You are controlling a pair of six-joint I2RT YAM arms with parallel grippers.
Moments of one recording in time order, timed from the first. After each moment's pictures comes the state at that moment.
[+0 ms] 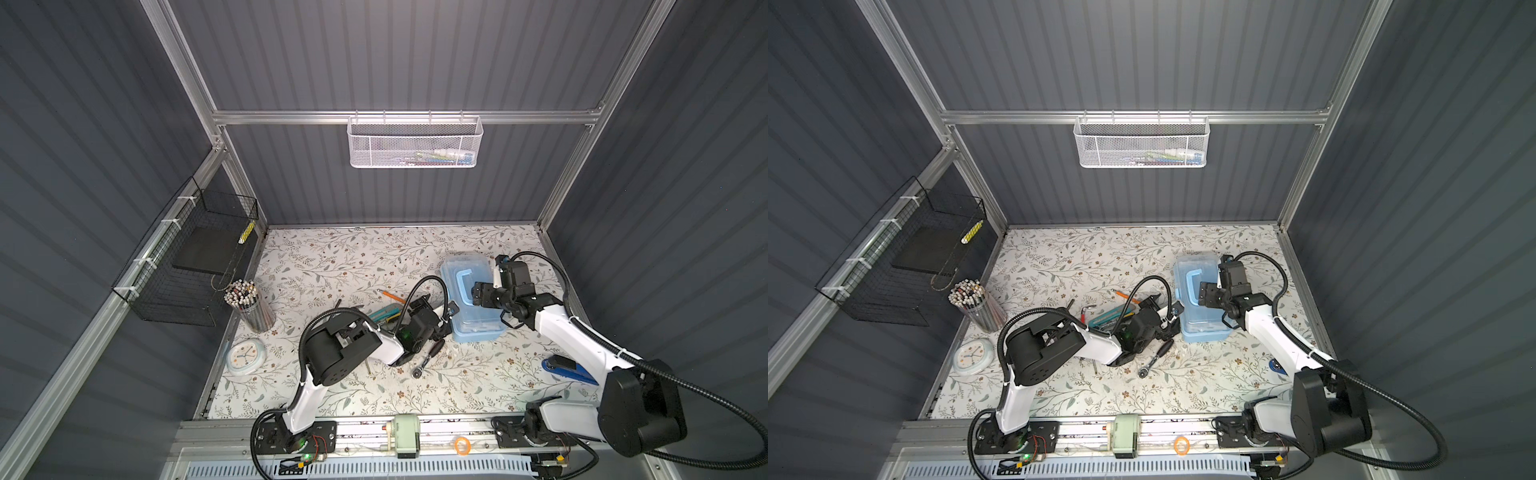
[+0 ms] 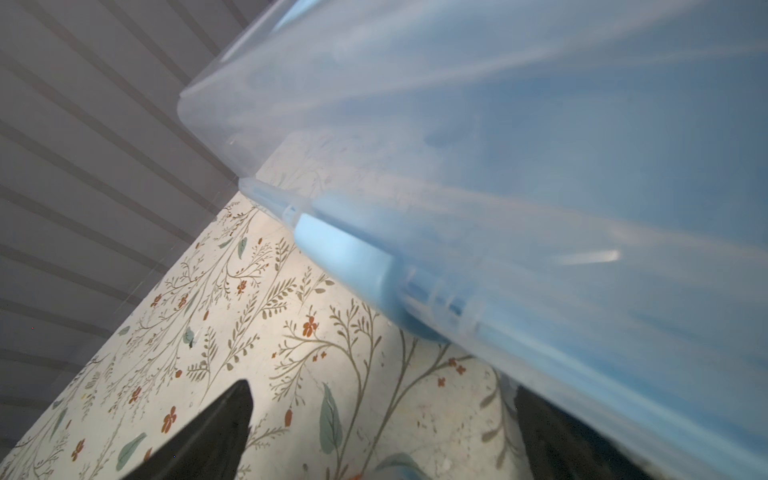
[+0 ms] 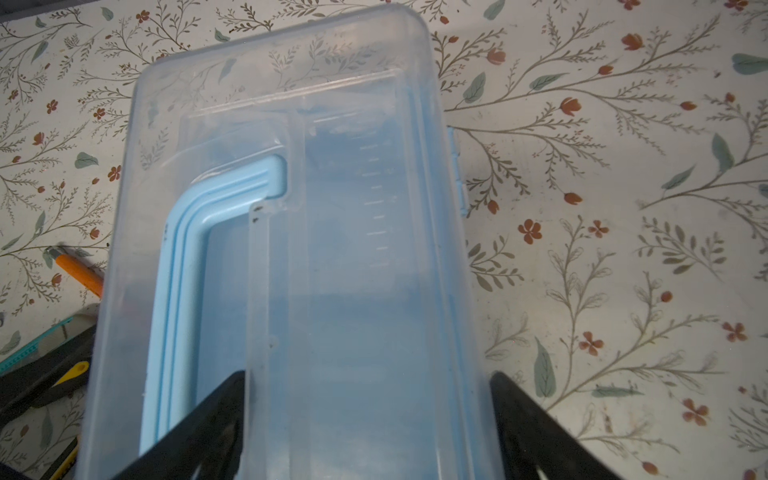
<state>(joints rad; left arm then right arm) -1.03 2.09 0.96 0.75 -0.40 0.40 0.24 1.30 0.82 -0.35 0.06 0.27</state>
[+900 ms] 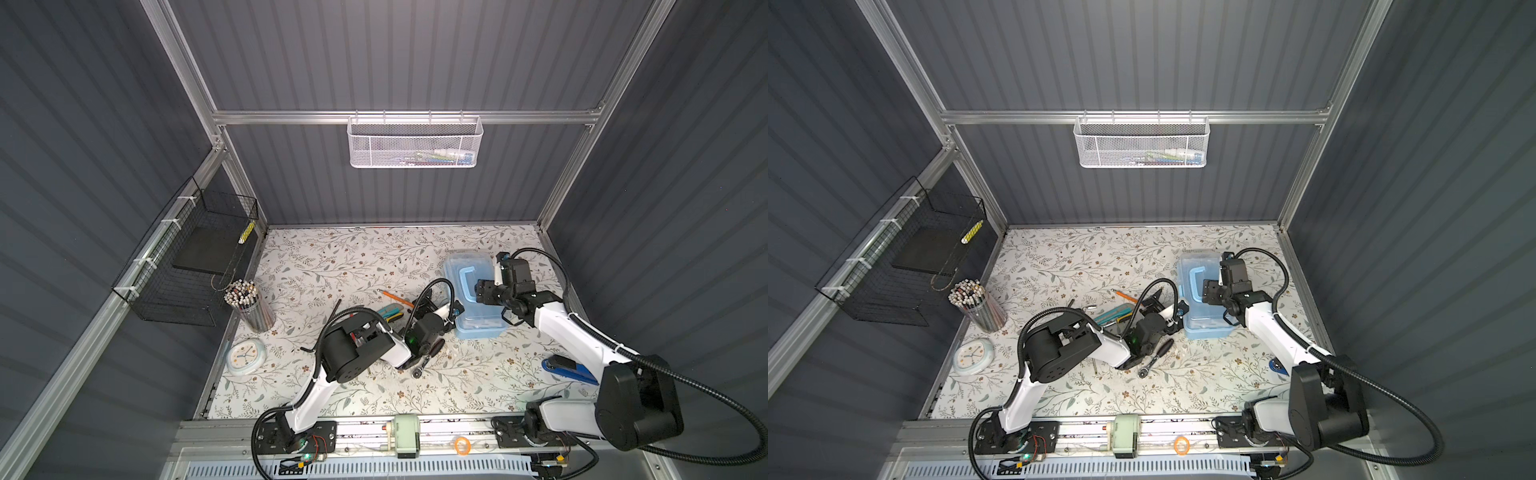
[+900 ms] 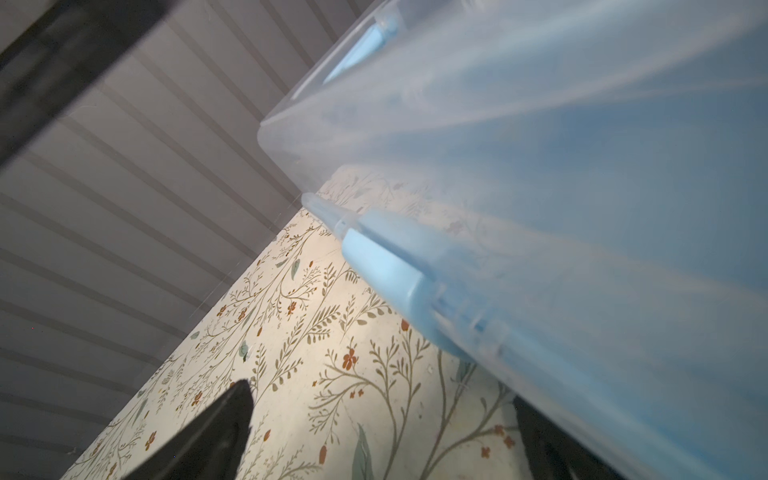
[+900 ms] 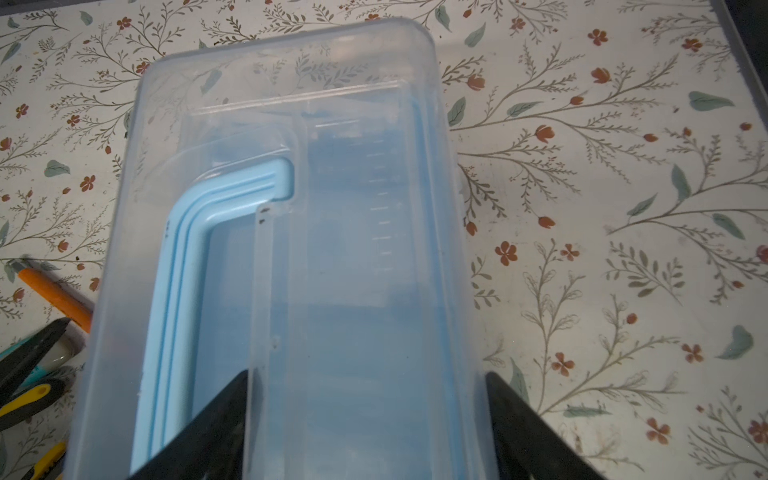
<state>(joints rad) -1.06 2.20 1.02 0.94 -0.56 0.51 0.22 1.33 0.83 -0.33 0.08 0.22</state>
